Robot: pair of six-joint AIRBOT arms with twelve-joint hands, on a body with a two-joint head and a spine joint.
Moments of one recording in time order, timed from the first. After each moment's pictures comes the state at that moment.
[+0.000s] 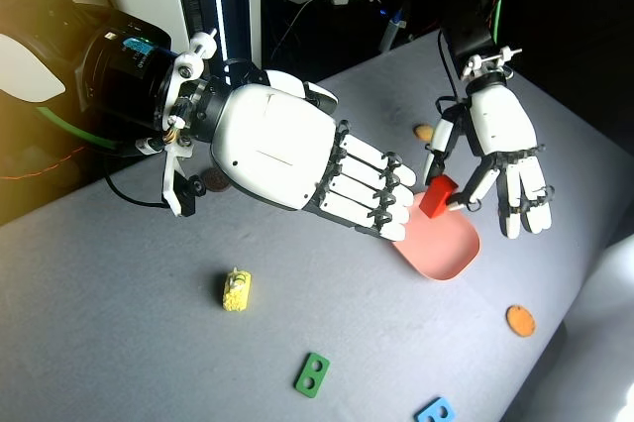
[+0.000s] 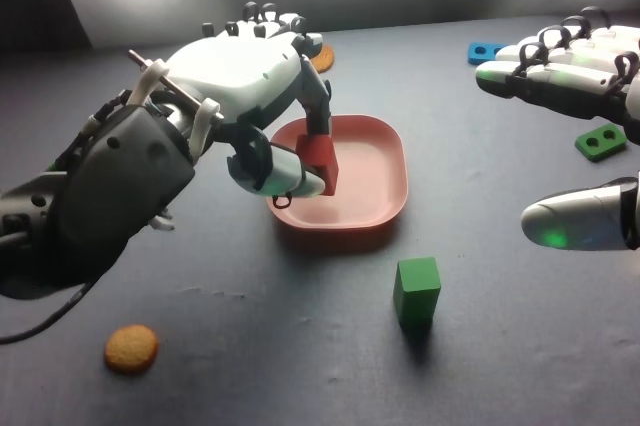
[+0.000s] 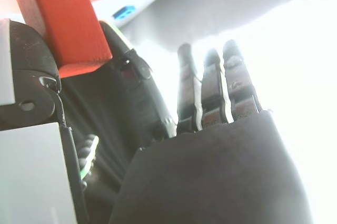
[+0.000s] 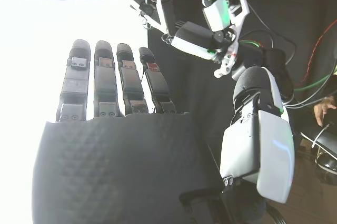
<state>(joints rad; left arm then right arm) 0.26 -1.20 1.07 -0.84 -0.64 1.57 -0.36 -0.64 0.76 -0.07 0.48 -0.76</state>
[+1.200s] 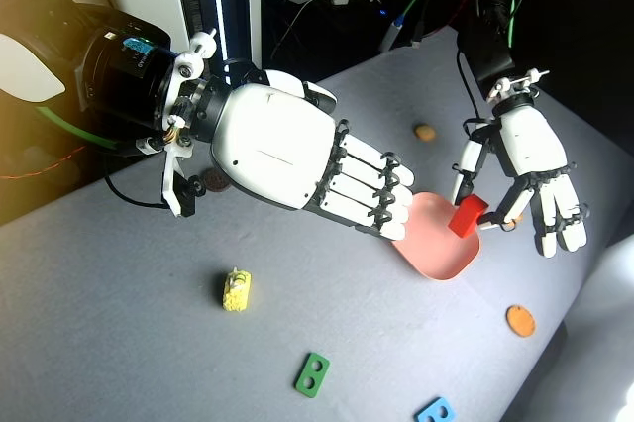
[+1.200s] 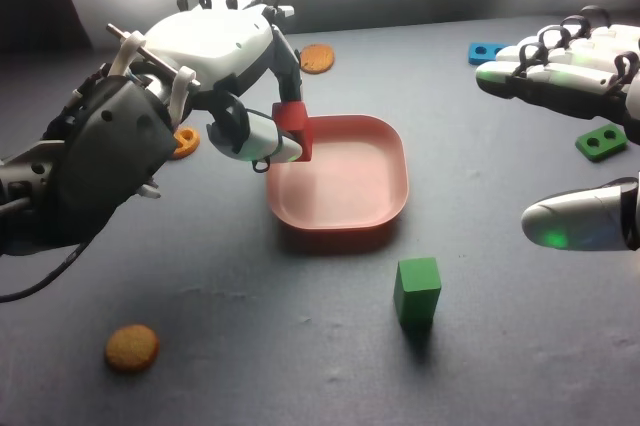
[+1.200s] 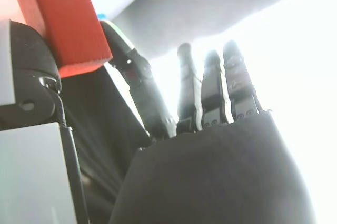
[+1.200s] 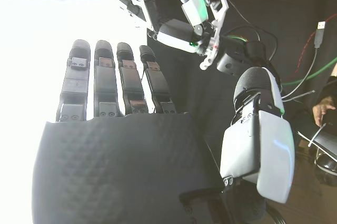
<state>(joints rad) 0.26 -1.24 1.22 -0.74 -0.62 1.45 -0.36 -0.64 0.76 -0.07 0.48 -0.76</state>
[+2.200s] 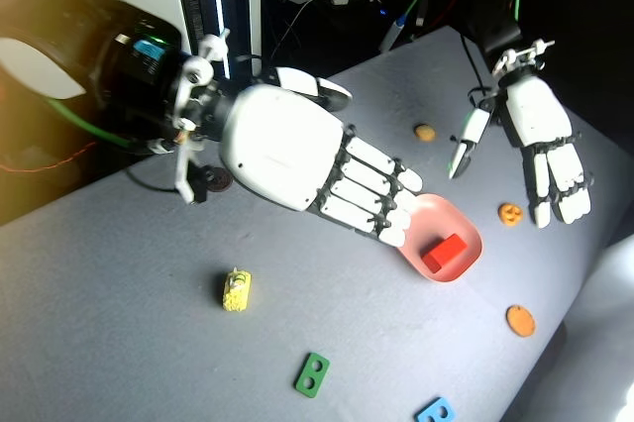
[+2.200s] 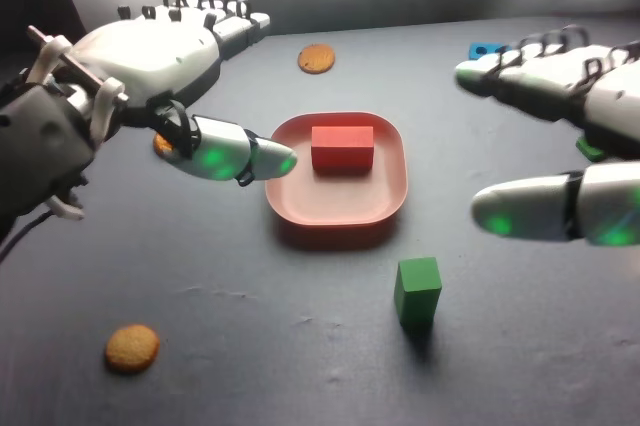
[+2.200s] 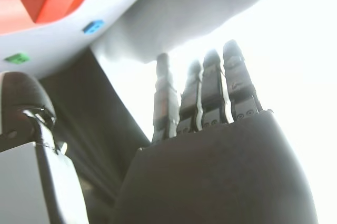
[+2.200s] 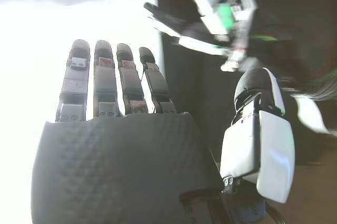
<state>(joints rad) 0.27 -1.02 1.02 -0.77 -0.52 1.54 -0.36 -0.73 0.73 0.27 0.48 -0.97</state>
